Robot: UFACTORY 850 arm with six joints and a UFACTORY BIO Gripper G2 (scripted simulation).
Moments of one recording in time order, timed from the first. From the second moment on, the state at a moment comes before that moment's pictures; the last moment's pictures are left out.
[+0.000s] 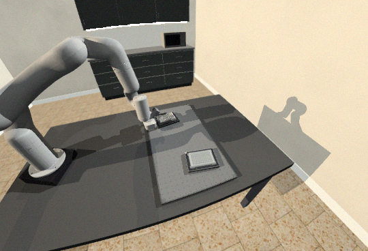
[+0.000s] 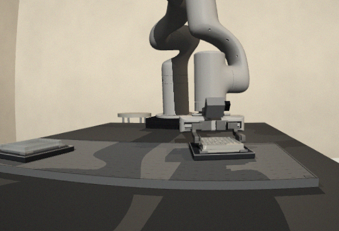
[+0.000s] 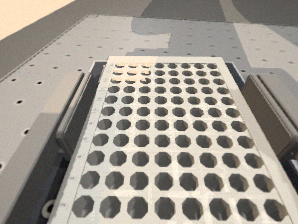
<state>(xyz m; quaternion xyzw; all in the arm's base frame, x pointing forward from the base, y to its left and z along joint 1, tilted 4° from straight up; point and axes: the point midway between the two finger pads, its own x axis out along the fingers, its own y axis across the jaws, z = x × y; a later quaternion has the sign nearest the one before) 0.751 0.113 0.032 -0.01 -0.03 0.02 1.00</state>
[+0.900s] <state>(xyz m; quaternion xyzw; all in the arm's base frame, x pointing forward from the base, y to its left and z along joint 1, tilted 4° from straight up) 0.751 0.113 0.033 -0.01 -0.03 0.02 1.00</state>
